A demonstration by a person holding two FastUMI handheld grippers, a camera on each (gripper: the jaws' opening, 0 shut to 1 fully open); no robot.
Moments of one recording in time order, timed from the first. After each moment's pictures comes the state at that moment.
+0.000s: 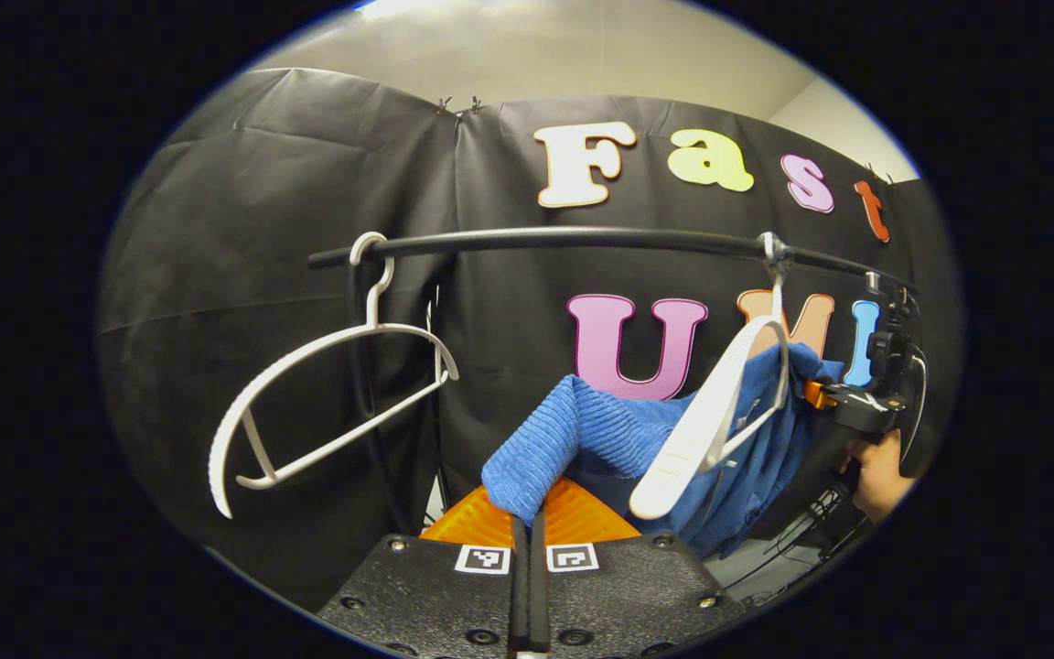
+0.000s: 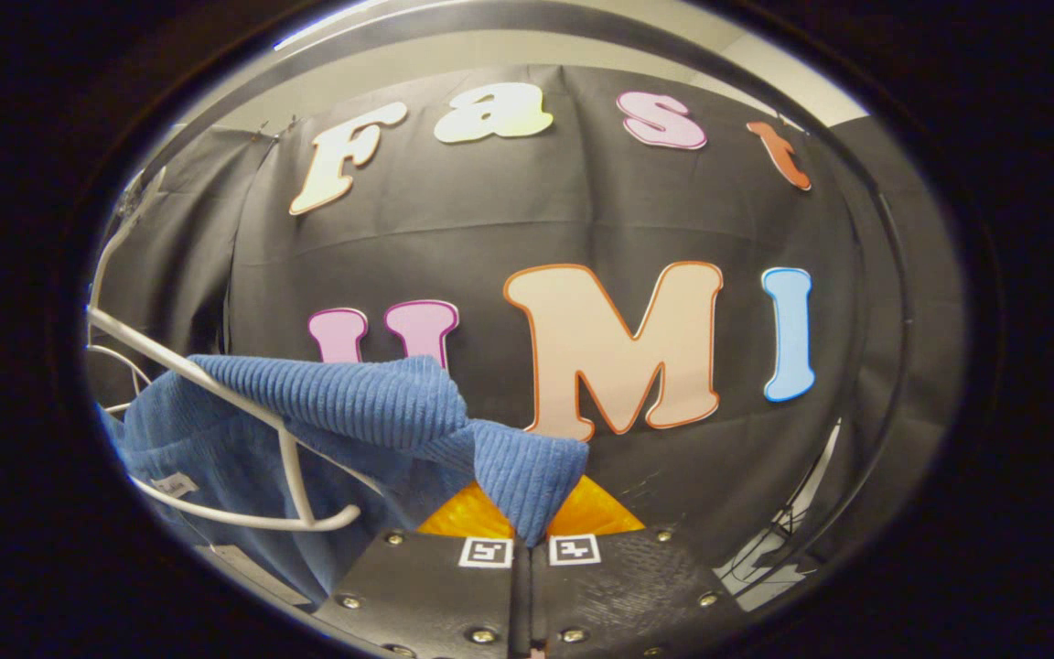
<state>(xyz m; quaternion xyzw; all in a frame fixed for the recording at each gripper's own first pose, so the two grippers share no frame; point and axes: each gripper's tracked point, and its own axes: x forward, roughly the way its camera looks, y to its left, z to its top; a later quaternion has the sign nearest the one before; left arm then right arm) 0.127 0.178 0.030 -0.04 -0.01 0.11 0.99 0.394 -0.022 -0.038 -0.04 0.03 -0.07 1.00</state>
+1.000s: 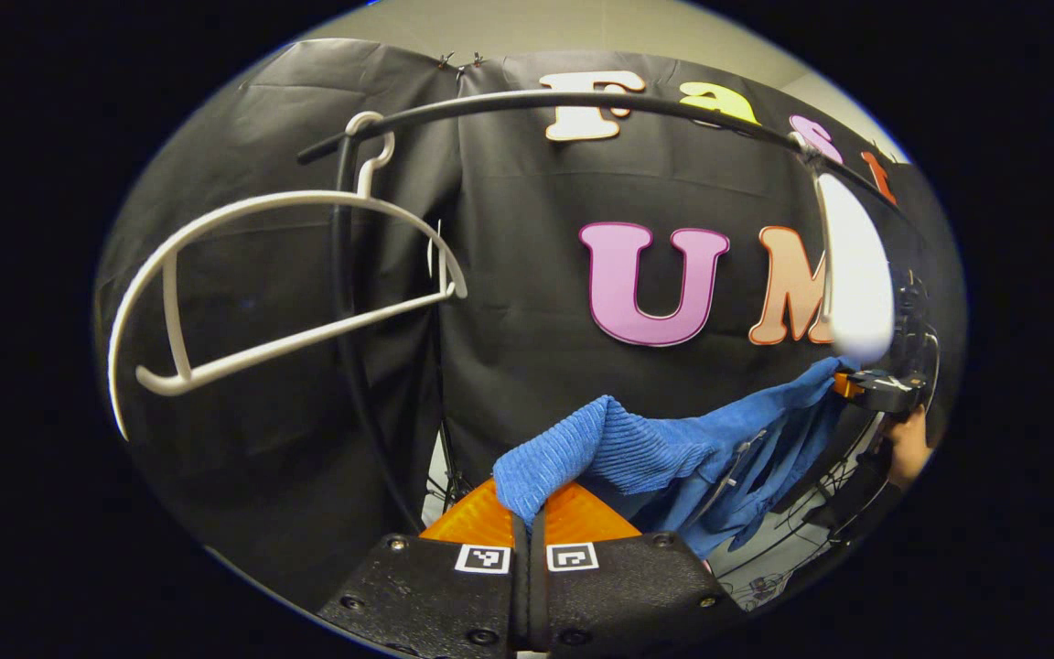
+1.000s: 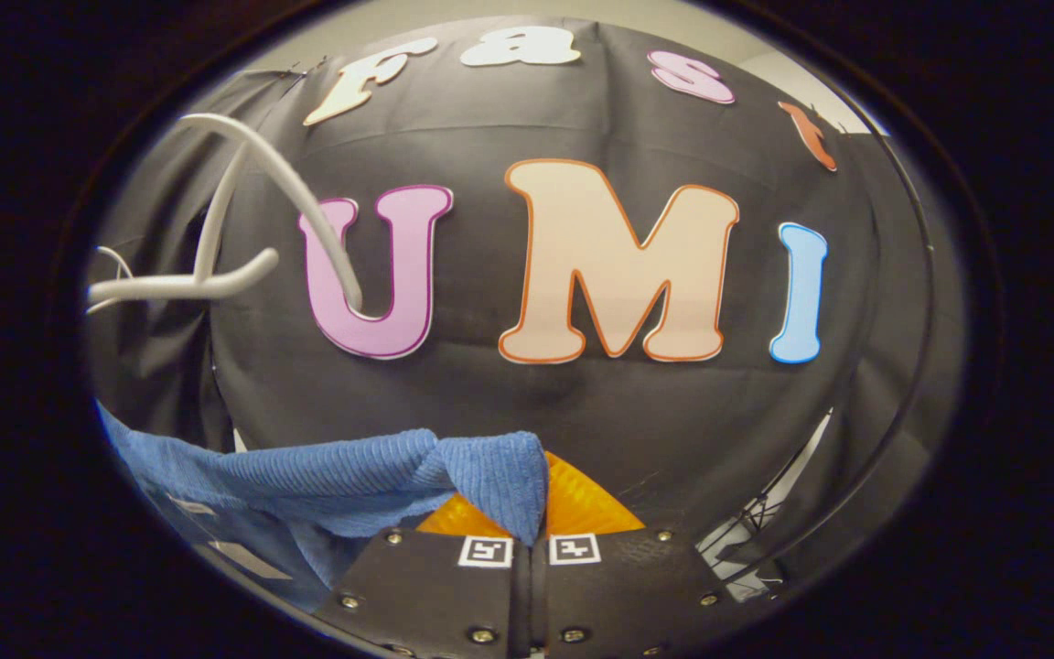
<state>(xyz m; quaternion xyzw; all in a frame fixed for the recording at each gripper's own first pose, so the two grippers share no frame) 0.157 0.203 -0.077 -0.05 0.07 0.12 0.99 0.391 -0.065 -0.148 -0.11 0.13 -0.08 0.98</state>
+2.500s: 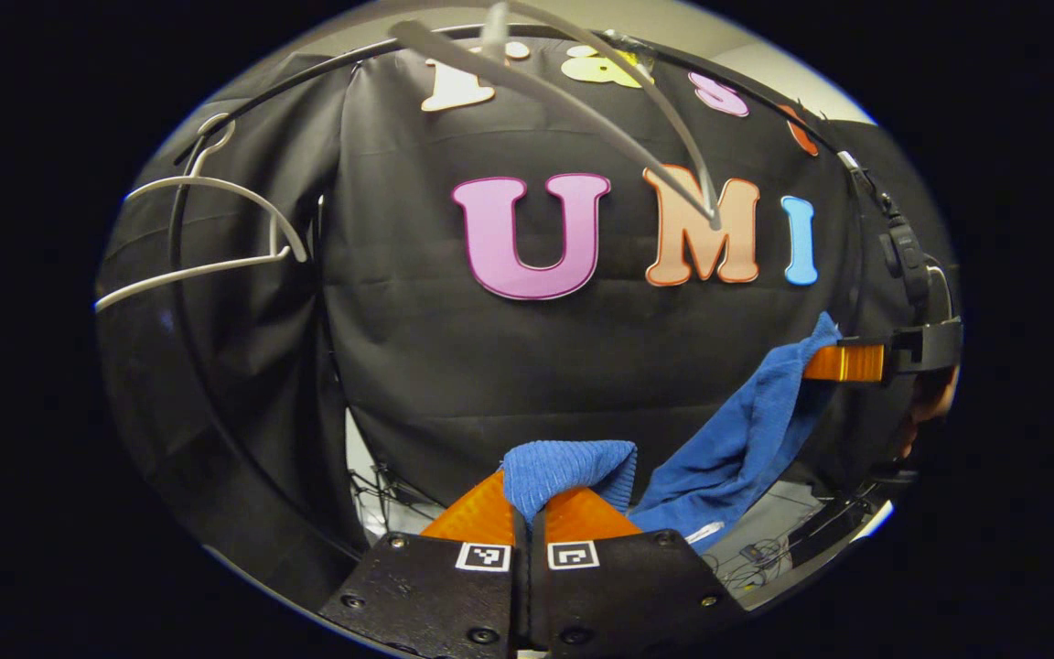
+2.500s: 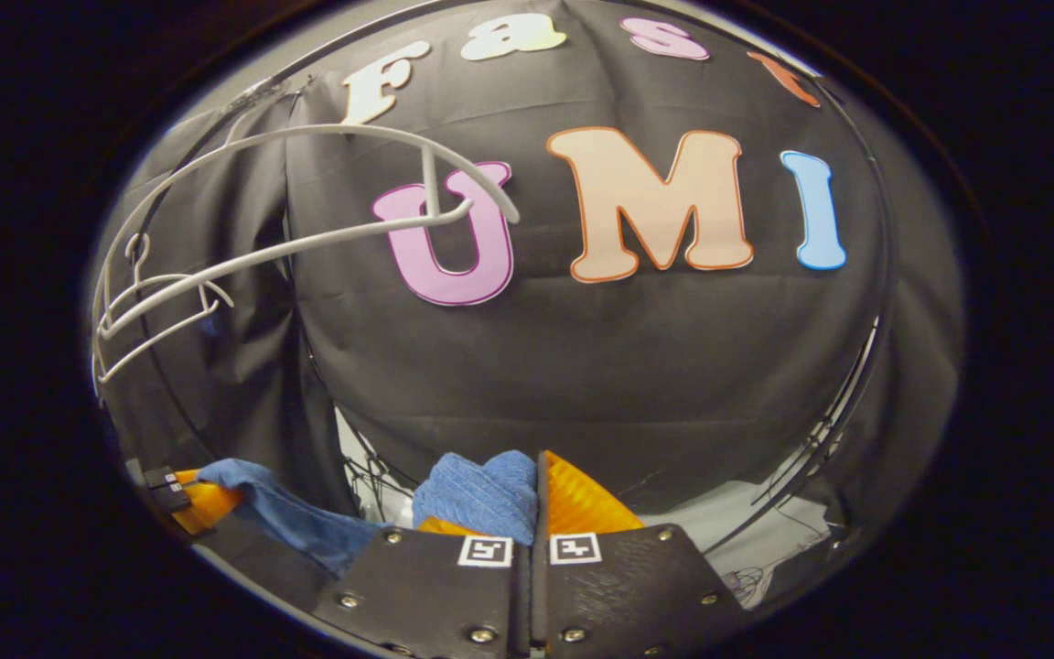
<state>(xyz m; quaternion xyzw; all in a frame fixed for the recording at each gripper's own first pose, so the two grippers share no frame) 0.204 0.048 -0.125 -0.01 0.08 -0.03 1.00 0.265 0.023 -0.178 0.01 0.22 0.02 0.98</state>
